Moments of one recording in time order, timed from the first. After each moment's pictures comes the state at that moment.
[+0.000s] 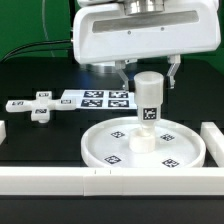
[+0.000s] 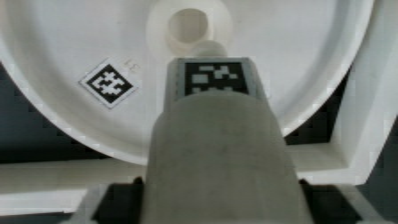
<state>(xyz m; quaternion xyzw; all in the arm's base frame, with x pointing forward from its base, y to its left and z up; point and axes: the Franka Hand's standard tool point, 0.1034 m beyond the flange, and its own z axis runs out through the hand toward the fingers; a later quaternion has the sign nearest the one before) 0.583 0.032 0.111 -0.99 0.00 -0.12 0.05</state>
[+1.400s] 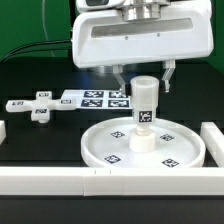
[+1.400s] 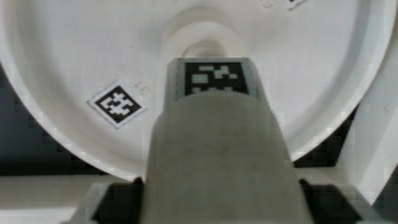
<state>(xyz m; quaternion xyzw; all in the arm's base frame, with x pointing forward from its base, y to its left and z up) 0.571 0.027 0.101 -0.99 -0.01 -0.13 0.04</state>
